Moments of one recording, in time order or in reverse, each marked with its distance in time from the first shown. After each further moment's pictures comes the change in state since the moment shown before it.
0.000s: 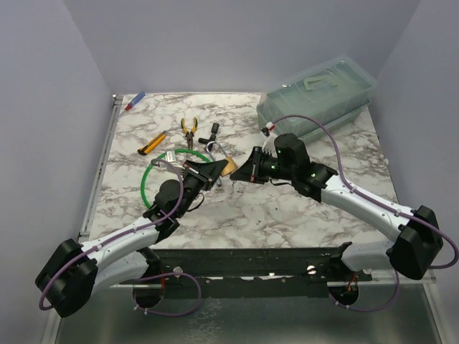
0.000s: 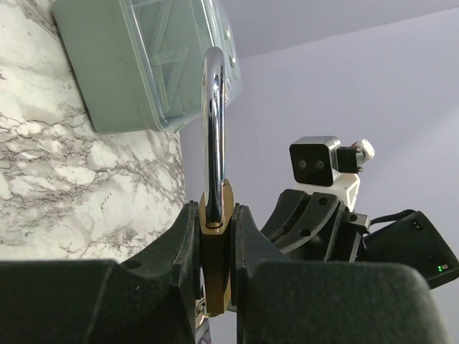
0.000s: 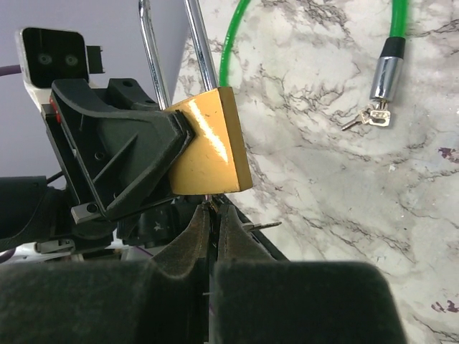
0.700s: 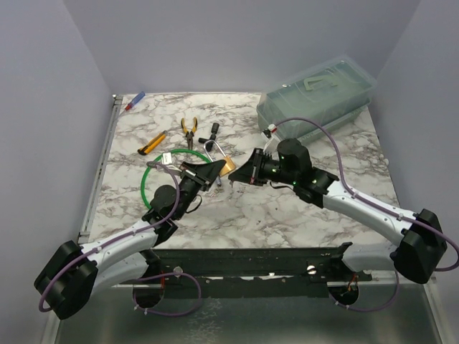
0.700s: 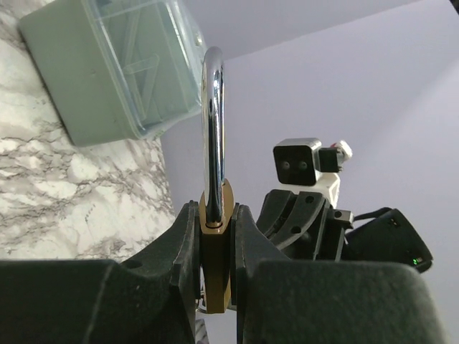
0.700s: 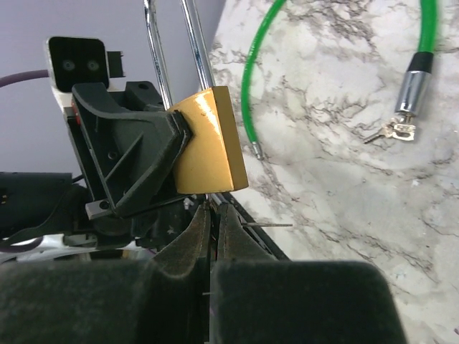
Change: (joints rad) left arm 0.004 -0.012 -0.045 0.106 -0.002 0.043; right arm 0.028 -0.023 -0.035 0.072 0.035 0.014
